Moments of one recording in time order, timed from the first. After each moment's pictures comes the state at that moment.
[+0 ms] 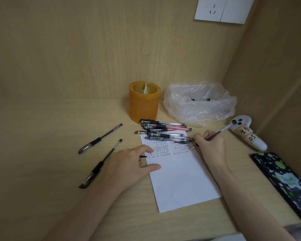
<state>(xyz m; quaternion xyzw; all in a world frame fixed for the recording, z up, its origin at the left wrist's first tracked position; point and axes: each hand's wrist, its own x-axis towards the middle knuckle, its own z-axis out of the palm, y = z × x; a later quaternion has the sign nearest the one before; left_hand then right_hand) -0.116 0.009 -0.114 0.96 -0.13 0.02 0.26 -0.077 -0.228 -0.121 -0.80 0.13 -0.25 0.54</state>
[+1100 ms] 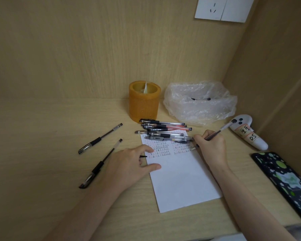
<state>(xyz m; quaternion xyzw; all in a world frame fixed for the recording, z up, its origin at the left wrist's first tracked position) -0.118 0.008 -0.112 0.96 -0.13 0.02 0.26 -0.077 -0.227 -0.121 -0.81 0.11 -0.24 0.52</state>
